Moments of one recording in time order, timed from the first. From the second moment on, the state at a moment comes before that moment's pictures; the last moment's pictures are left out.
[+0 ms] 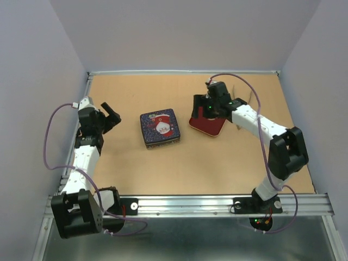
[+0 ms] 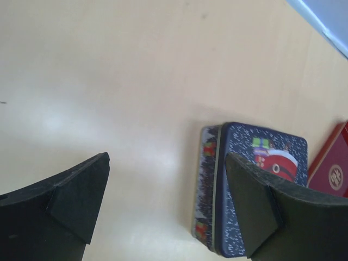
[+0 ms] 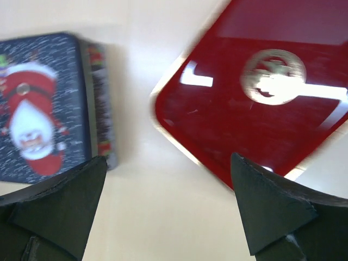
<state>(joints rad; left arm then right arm) 0.10 1.07 0.70 -0.14 0.05 -0.51 0.52 1.71 1.35 -0.41 0.01 0.40</state>
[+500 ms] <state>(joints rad) 0.29 0.92 0.87 -0.38 0.19 -0.36 0.13 1.22 1.07 -0.41 0.05 0.41</state>
